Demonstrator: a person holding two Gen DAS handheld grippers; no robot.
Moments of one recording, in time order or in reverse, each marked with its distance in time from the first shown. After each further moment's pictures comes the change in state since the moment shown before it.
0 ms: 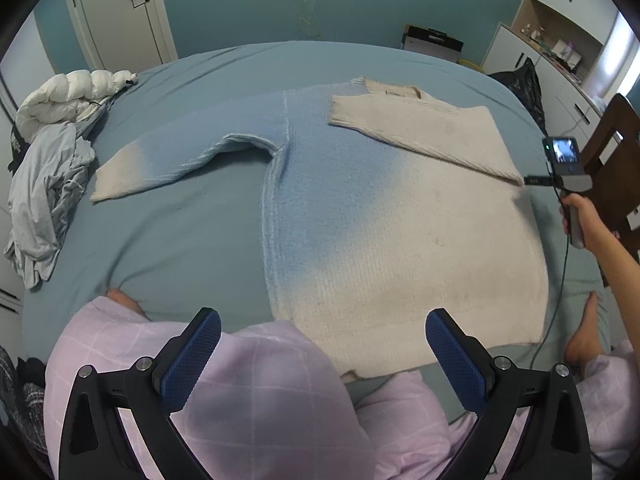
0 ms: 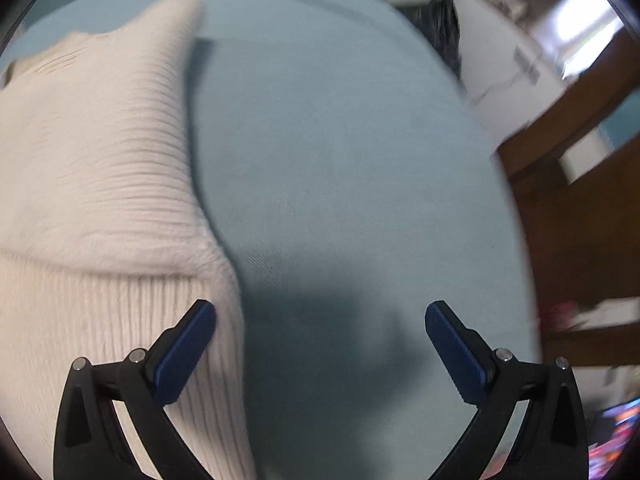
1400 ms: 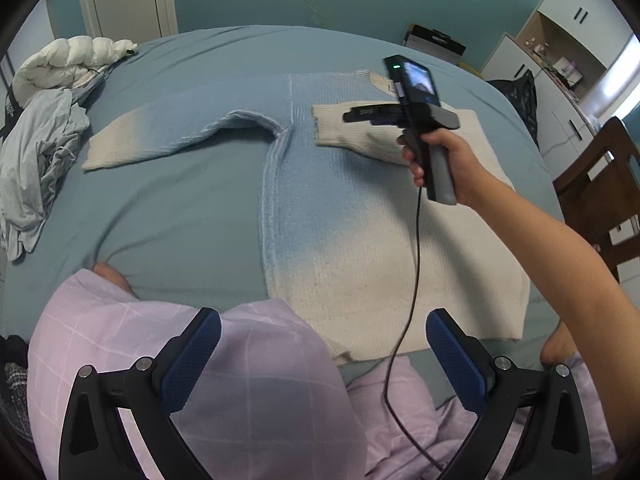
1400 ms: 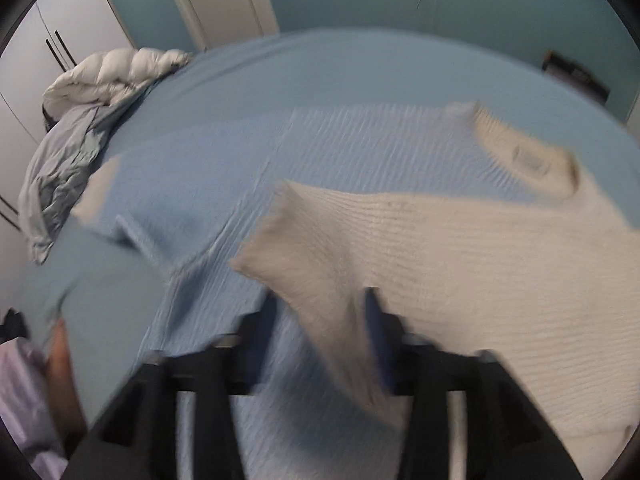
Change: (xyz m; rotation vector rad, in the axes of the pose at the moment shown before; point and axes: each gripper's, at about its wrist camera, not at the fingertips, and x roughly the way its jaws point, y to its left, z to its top) left arm 0.000 0.030 -0.007 -0.068 0.049 -0.088; right arm -0.187 0.281 -0.013 -0.328 -0.181 0.858
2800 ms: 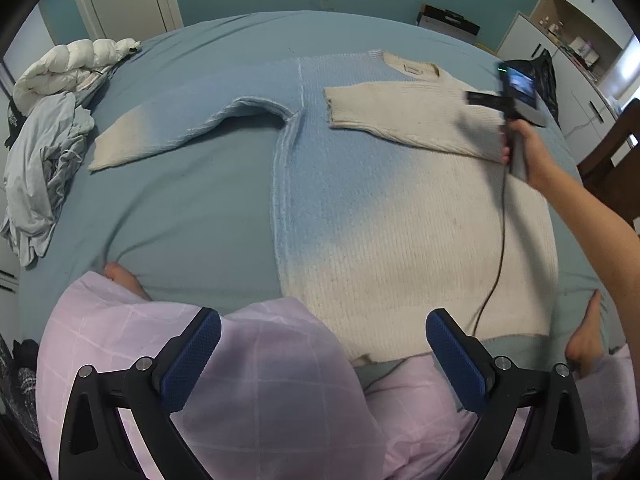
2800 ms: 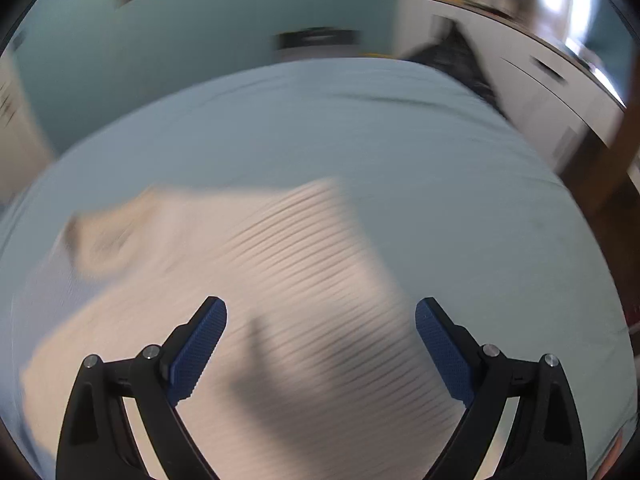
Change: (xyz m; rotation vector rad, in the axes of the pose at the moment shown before) left arm 0.029 -0.007 0.006 0.024 0.060 0.087; right arm -0.080 -0.290 -0.067 0.492 -0.162 -0.555
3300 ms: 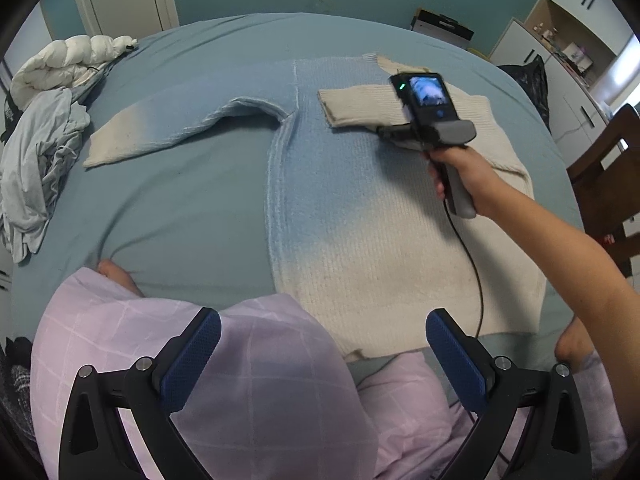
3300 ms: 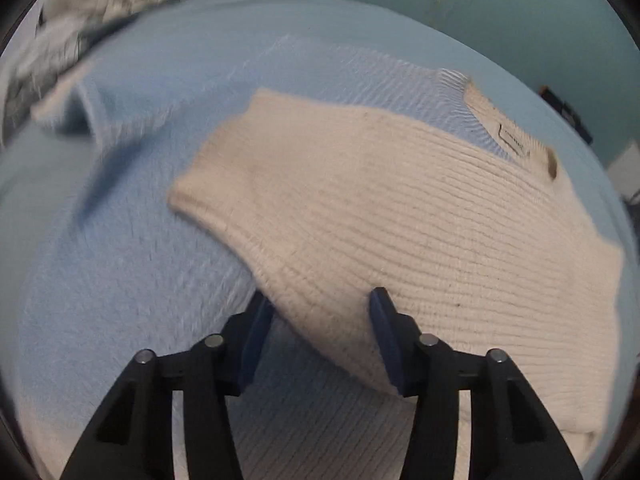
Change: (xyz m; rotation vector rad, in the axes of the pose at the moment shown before) left arm -0.009 0.004 -0.005 -0.007 -0.013 -0.041; right arm -0.042 0.233 -0.162 -0.670 0.077 0.338
